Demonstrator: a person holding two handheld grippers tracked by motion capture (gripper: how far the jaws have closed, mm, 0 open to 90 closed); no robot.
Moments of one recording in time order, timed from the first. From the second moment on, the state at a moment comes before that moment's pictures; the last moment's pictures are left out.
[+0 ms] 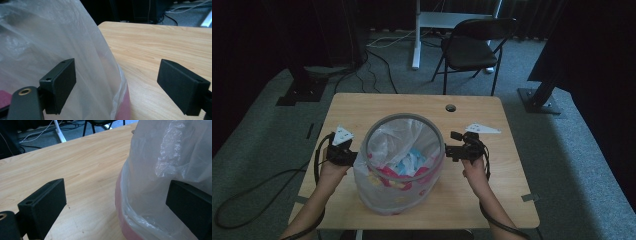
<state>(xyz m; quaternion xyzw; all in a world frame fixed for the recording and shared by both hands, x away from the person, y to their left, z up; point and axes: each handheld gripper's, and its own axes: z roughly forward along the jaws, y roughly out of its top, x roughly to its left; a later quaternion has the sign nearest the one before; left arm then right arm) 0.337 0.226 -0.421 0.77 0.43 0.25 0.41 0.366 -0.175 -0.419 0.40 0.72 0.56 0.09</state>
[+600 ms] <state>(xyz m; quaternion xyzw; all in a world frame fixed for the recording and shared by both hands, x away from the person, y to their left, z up) 0.300 0.232 -0.420 0.77 0.41 0.26 0.41 0.332 -0.169 -0.423 0.39 0.72 0.57 0.07</state>
